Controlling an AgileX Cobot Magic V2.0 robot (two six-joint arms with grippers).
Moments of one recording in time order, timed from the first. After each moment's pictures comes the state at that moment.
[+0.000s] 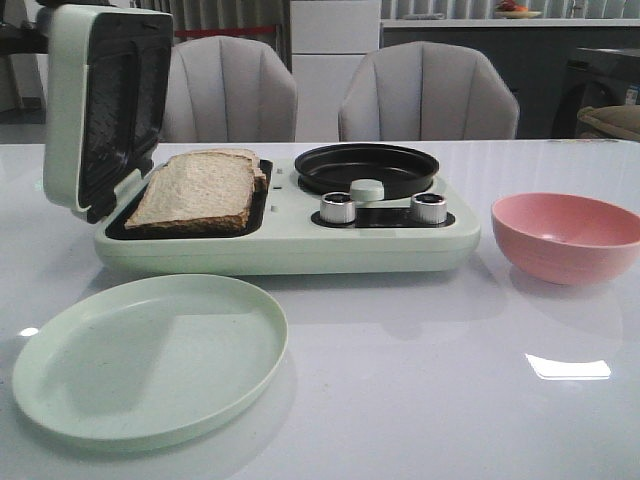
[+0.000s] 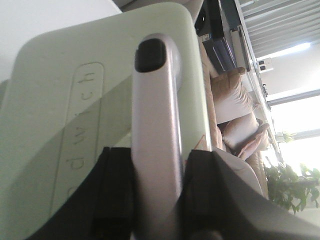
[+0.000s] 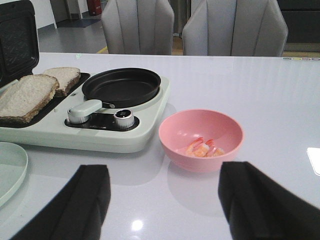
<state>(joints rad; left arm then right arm) 0.13 1.81 -1.31 -1.63 0.84 0.75 0.20 0.16 -0.12 0.10 0.16 0.00</state>
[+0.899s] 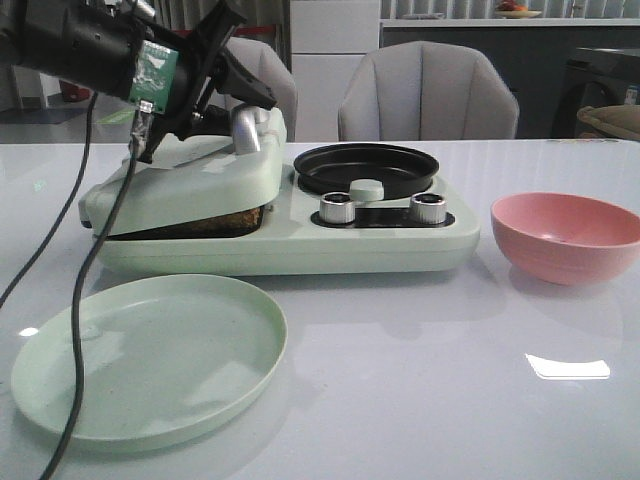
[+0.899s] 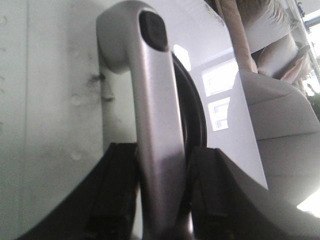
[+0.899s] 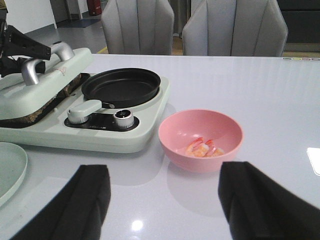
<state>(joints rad) -0.26 1.98 -1.34 -1.68 0.61 0.93 0.20 0.16 -0.12 0.10 0.16 0.00</state>
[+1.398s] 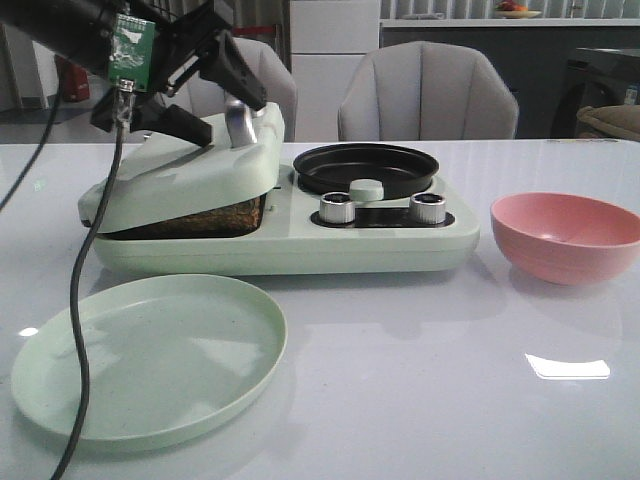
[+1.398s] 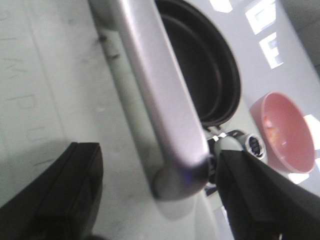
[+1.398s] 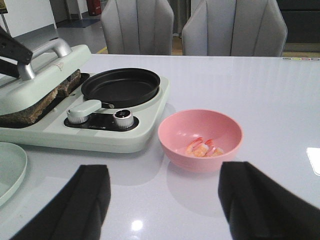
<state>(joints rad) -0.23 1.87 -1.39 -1.05 0.65 0.67 0.20 0.16 -0.12 0.10 0.16 0.00</state>
